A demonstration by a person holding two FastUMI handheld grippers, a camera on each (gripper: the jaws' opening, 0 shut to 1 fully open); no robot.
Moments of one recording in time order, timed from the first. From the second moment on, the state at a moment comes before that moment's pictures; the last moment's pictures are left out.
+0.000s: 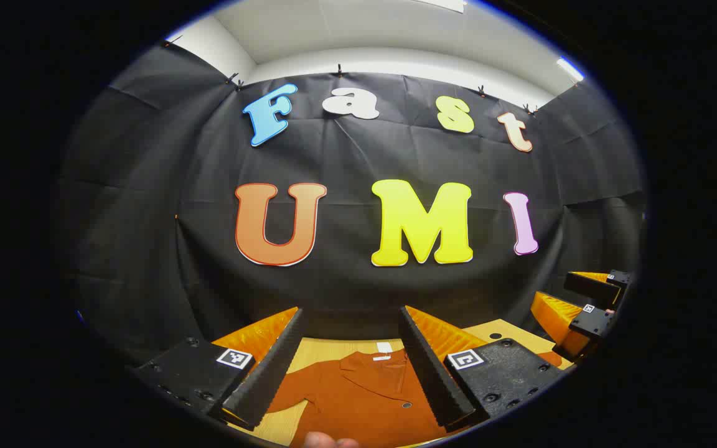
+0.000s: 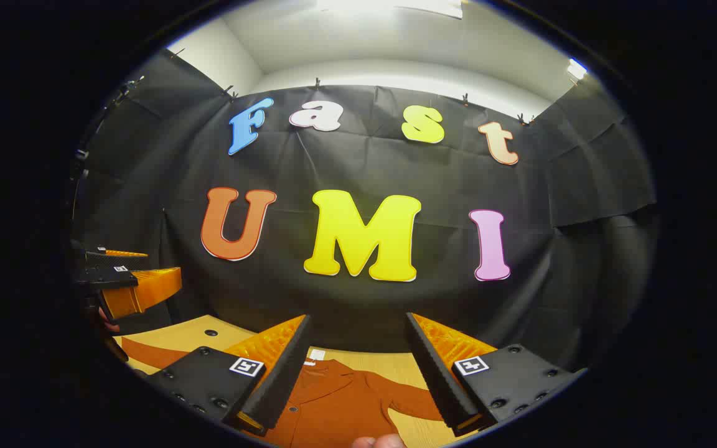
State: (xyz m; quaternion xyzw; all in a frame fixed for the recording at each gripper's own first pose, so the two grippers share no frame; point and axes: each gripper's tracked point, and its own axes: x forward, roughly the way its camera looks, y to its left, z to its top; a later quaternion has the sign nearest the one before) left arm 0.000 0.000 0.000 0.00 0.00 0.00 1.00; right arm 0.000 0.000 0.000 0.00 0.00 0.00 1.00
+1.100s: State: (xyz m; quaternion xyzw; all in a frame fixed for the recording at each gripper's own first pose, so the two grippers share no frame) left arm -0.009 -0.027 -0.011 0.01 0.01 -0.01 1.00; right arm -0.001 -0.026 -0.010 0.01 0.01 -0.01 1.00
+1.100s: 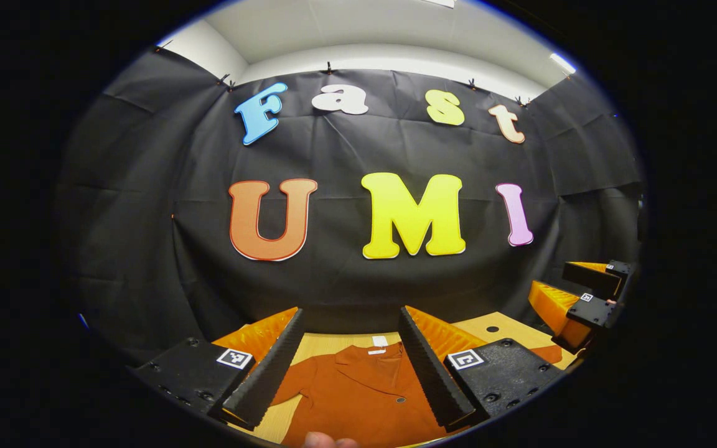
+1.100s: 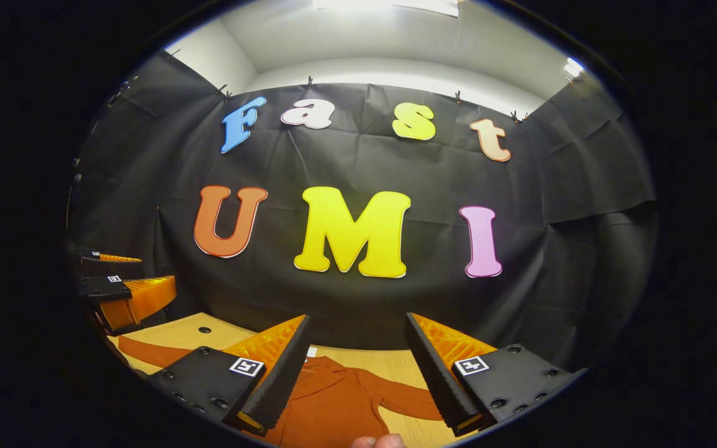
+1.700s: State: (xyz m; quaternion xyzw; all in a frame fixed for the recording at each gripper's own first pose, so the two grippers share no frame) left arm -0.012 -0.030 -0.017 0.00 0.02 0.01 1.00; right arm 0.002 -0.038 -0.010 0.01 0.01 -0.02 1.00
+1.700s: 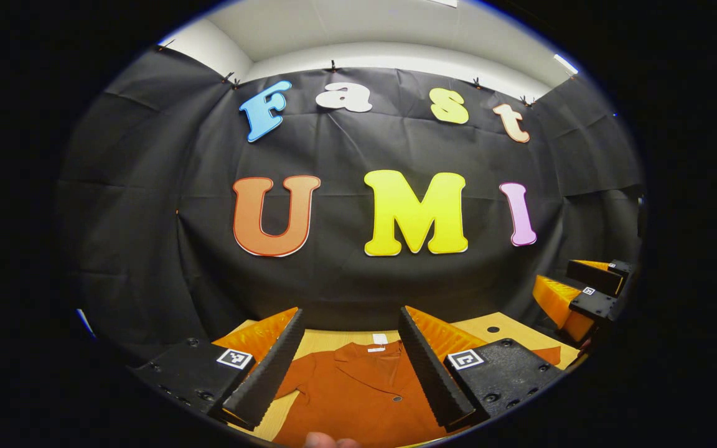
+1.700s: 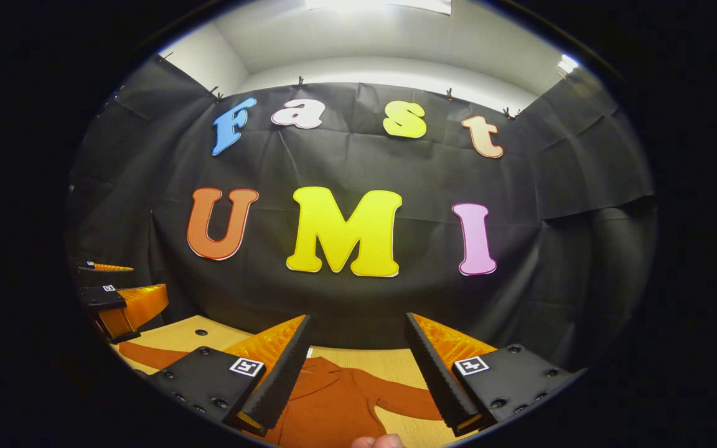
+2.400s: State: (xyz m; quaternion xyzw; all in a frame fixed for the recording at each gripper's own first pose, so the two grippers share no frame) left arm -0.009 -0.030 -0.029 0.01 0.04 0.01 1.00; right arm 0.002 -0.072 -0.030 0.02 0.03 -0.04 1.00
